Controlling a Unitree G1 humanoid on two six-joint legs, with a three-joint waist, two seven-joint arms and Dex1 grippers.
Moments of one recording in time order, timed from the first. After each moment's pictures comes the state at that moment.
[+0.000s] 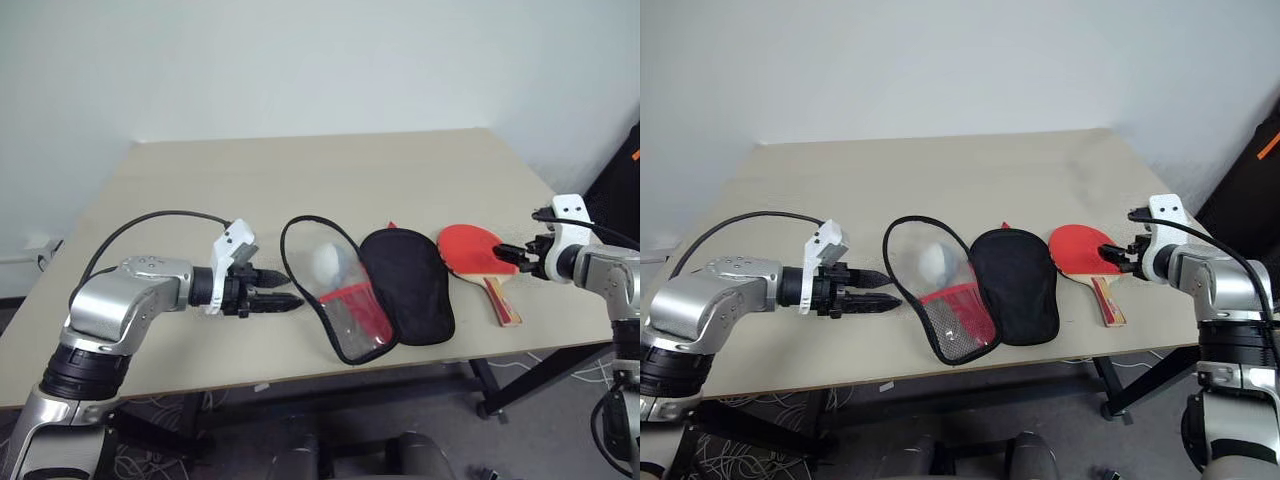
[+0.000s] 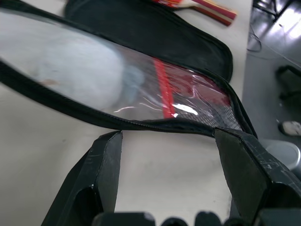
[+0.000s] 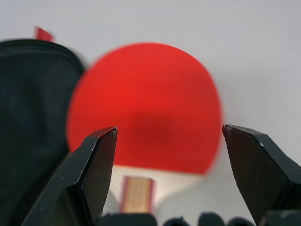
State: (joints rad) left arm -0.45 0.82 -0.10 -0.16 -0.55 0.92 -1.07; right arm -0.58 -0.74 -0.15 0.24 0.31 1.00 0.51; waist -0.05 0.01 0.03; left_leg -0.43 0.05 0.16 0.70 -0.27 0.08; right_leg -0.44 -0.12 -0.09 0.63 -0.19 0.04
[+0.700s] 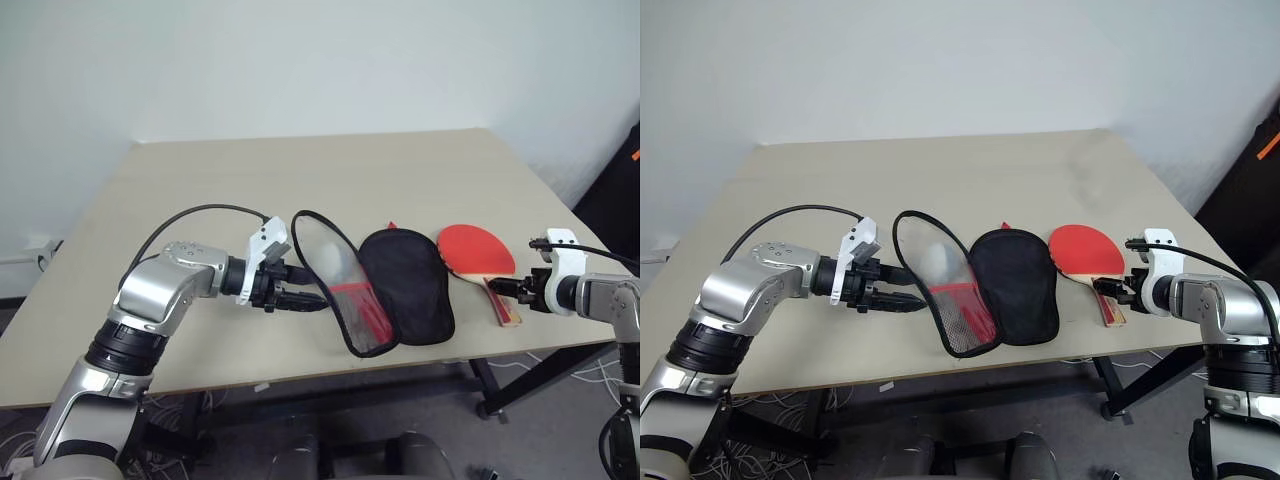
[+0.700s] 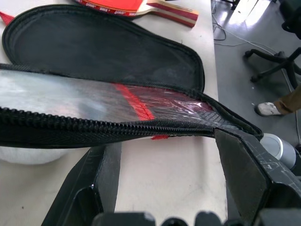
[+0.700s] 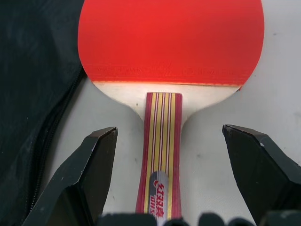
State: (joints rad) left arm -0.58 0.74 -0.23 -0.05 -0.48 0.82 -1.18; right arm -0.45 -0.71 -0.19 0.08 0.39 1.24 0.52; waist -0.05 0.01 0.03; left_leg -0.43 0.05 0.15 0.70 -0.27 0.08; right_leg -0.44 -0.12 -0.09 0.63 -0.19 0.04
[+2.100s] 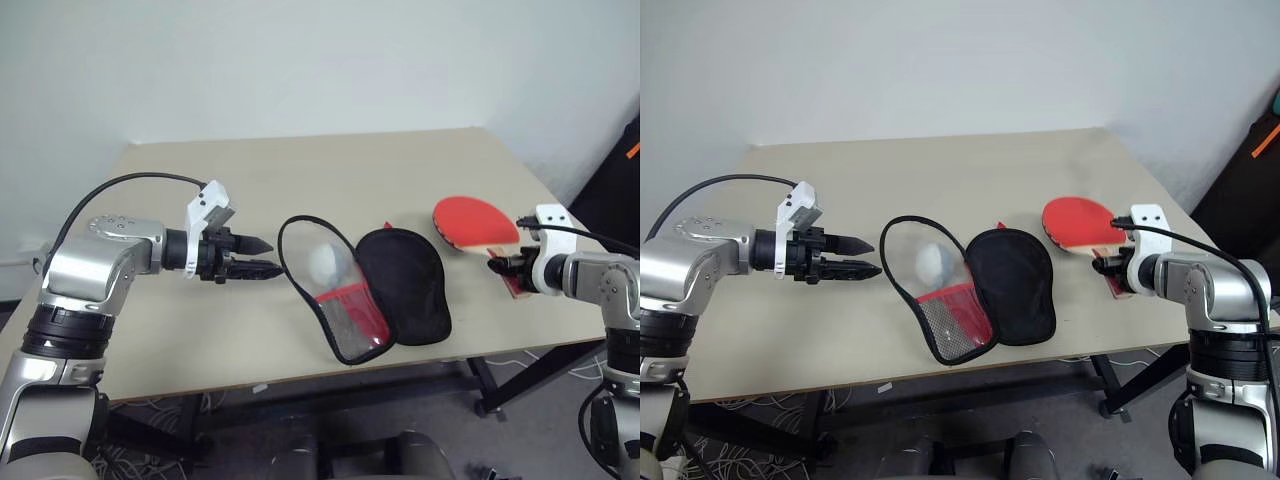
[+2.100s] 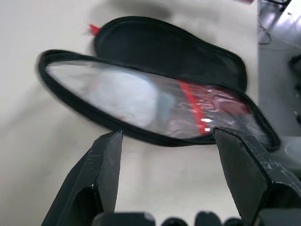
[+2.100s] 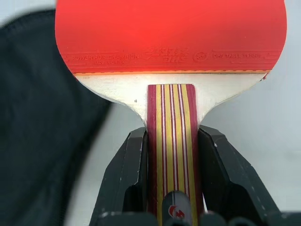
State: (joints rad) left arm -0.63 0.88 -0.11 0.10 -0.44 0.78 -1.23; right arm -0.57 -0.63 -0.20 -0.12 0.36 1.41 0.39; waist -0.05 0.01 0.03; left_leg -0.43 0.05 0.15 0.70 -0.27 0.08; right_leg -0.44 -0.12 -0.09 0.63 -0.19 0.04
